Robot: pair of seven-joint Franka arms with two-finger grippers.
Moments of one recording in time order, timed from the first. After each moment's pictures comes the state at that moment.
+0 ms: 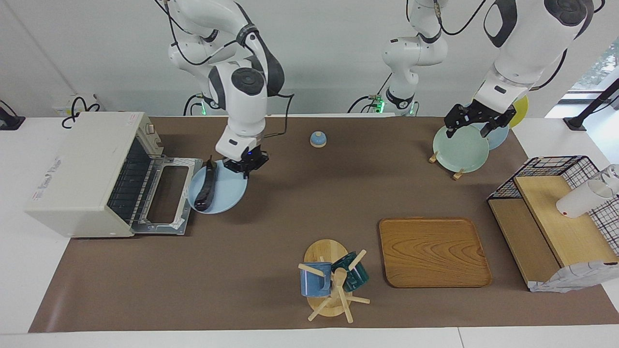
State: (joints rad) left arm -0.03 -0.02 -0.09 -1.63 -0.02 1.55 -0.06; right arm 0.50 0.16 -0.02 -1.86 -0.14 1.96 0.28
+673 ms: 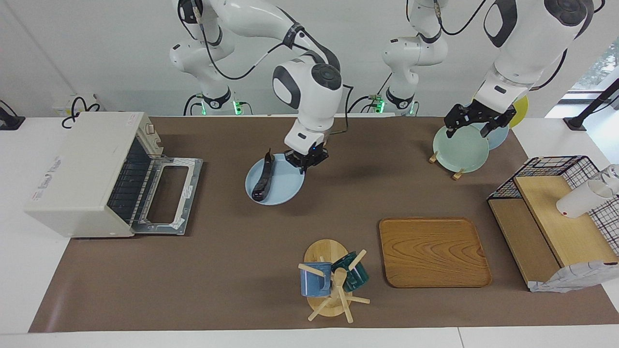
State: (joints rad) left arm -0.03 -0.02 -0.09 -1.63 -0.02 1.55 -0.06; right arm 0.75 0.51 -0.02 -1.42 -0.12 1.86 0.59
